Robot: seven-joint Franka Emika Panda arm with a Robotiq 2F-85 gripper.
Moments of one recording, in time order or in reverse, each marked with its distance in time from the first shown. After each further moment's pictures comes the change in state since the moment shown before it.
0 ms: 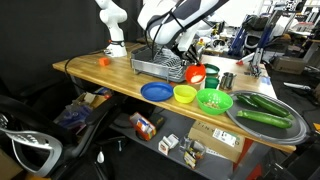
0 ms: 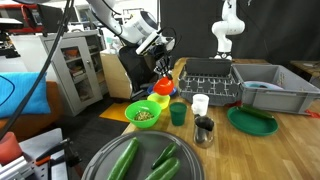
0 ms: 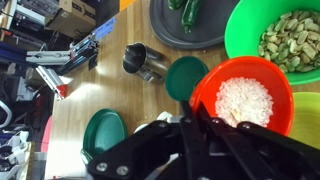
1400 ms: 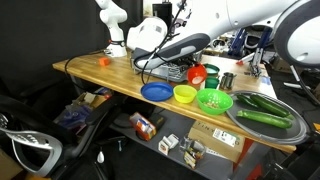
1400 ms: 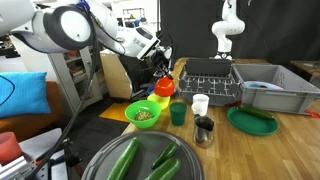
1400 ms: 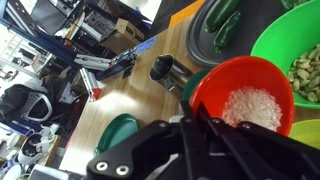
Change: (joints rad) arm 0.102 0.379 -0.086 0.513 -0.140 -0.305 -0.264
